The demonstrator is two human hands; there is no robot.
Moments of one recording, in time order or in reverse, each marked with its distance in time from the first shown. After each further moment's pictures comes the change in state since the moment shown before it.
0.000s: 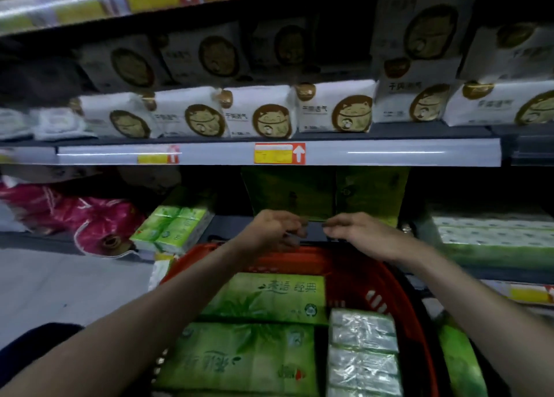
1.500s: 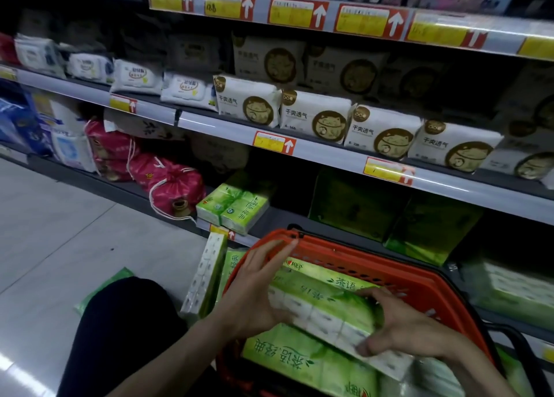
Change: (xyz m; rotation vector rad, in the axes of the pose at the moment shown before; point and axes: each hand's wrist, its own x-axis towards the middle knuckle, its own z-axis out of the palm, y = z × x) left_hand -0.157 -0.149 -0.131 0.556 0.273 0.538; right_hand -0.066 -0.035 0.130 -0.228 -0.313 0.075
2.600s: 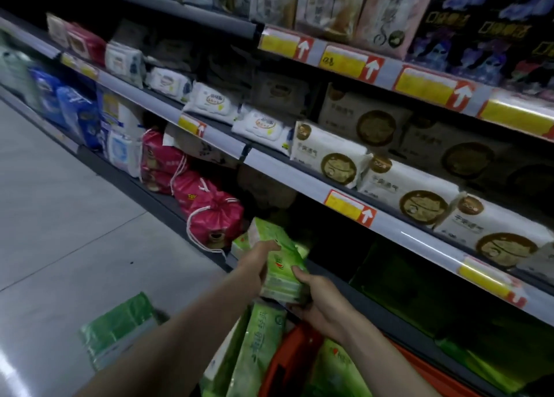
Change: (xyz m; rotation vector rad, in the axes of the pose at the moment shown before) left_hand 0.121 -0.105 -0.118 -1.154 0.370 -1.051; right_hand 0.199 -0.240 0.051 0.879 0.124 0.117
